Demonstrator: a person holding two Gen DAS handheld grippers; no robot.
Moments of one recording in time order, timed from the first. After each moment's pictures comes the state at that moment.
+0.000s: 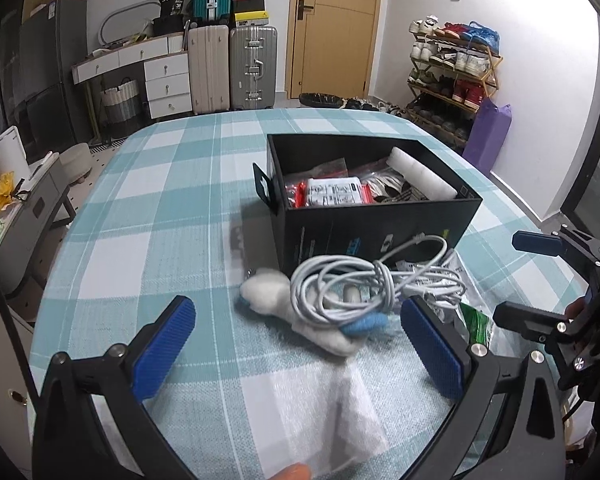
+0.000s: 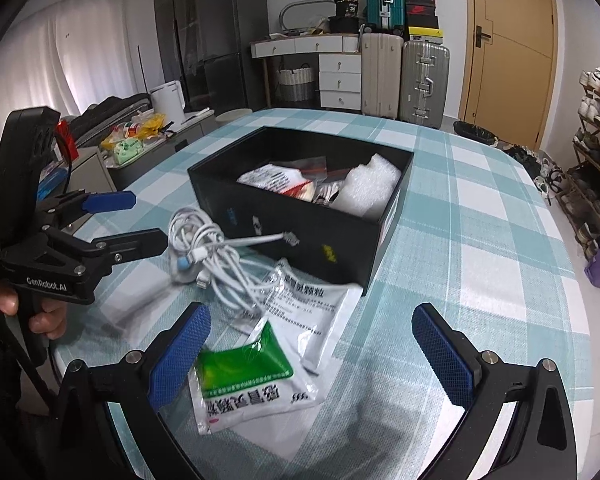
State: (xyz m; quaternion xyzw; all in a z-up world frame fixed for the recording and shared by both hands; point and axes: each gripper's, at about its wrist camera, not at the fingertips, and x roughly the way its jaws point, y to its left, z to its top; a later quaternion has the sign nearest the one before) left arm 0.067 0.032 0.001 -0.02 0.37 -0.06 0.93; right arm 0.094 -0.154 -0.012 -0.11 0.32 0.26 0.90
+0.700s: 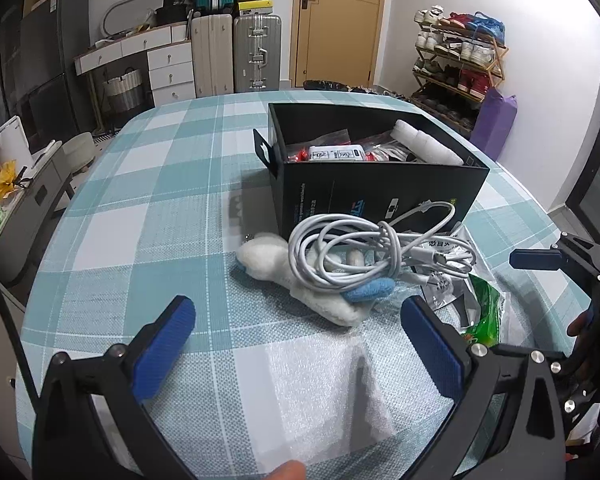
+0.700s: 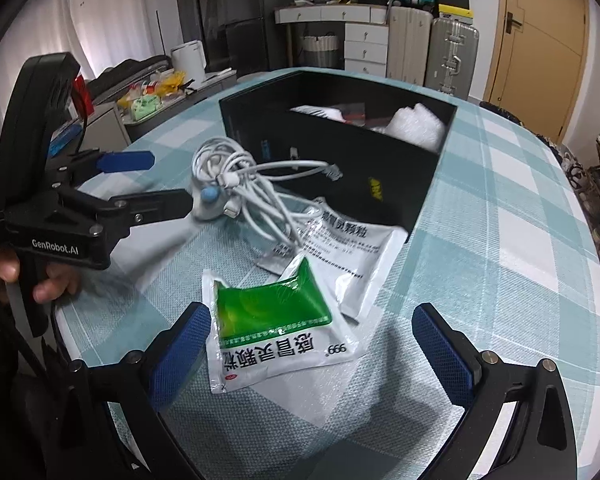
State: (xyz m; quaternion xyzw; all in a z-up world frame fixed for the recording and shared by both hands) left arm 0.059 0.029 -0.018 -0.02 0.39 -0.05 0.92; right arm 0.082 -0.139 -0.041 -0.15 0.37 0.29 0.87
